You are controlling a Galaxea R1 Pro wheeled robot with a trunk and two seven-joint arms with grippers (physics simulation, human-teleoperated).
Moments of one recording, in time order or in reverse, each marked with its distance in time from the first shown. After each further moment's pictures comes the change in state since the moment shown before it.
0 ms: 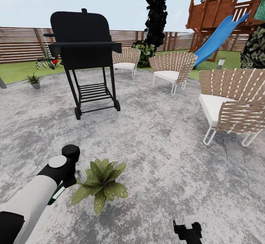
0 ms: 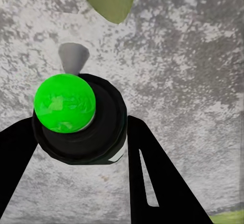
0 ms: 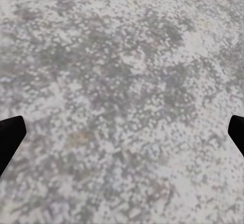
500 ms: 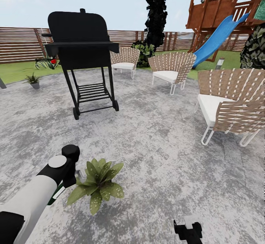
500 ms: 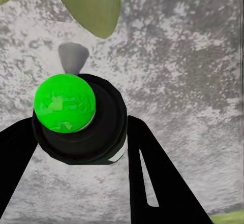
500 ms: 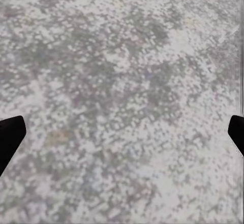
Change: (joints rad) left arm 0.000 0.000 0.002 0.000 0.001 0.002 0.000; right arm 0.000 -0.003 -0.001 0.000 0.000 0.000 -0.001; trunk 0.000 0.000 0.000
